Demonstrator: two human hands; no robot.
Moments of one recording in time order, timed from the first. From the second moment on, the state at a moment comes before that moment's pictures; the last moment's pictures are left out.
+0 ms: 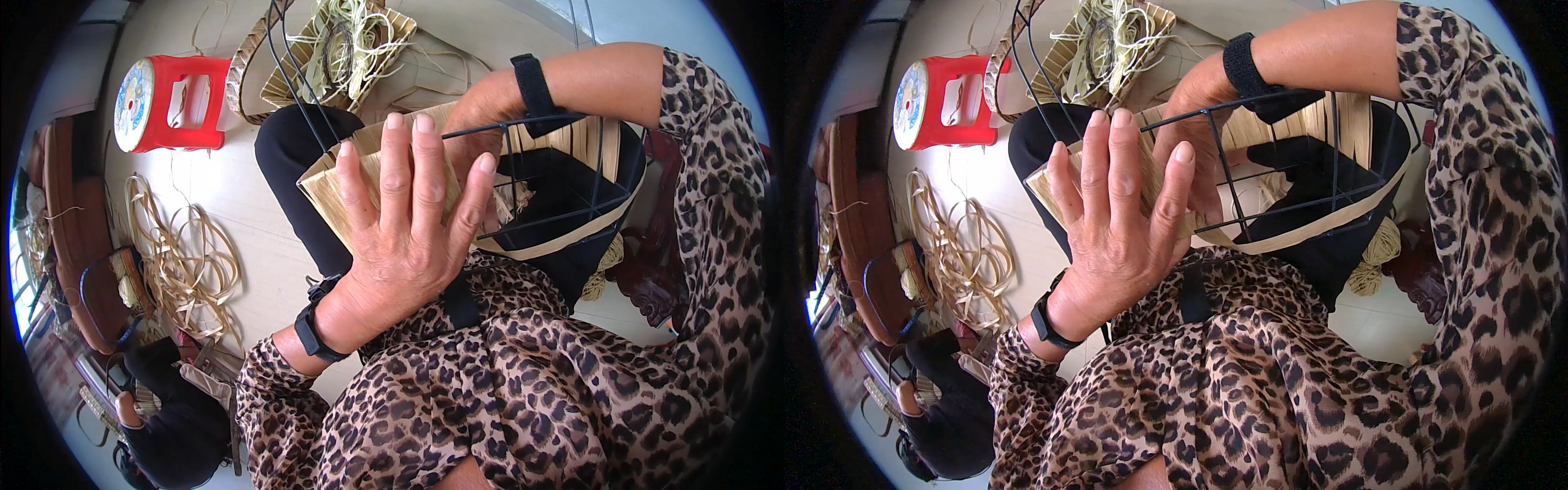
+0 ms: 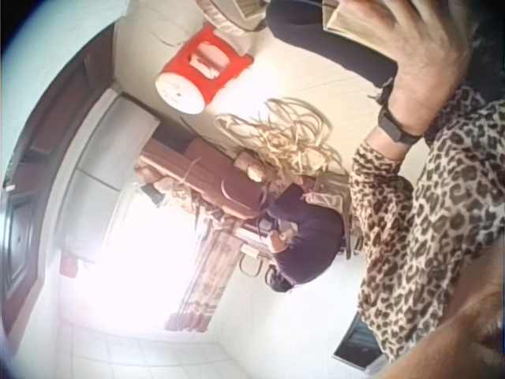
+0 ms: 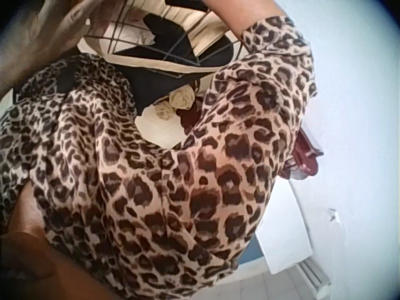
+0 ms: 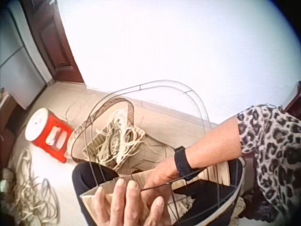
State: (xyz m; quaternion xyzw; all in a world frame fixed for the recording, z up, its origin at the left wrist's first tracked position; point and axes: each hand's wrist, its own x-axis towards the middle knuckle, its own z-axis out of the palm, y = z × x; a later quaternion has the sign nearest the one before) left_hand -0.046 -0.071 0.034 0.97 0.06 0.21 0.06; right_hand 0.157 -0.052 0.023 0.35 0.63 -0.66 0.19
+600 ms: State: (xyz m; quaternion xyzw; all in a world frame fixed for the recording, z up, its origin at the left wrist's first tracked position) left_hand -0.046 -0.073 0.030 0.97 0.06 0.23 0.04; right_hand 0.167 -0.061 -0.004 0.42 0.55 -0.72 0.02
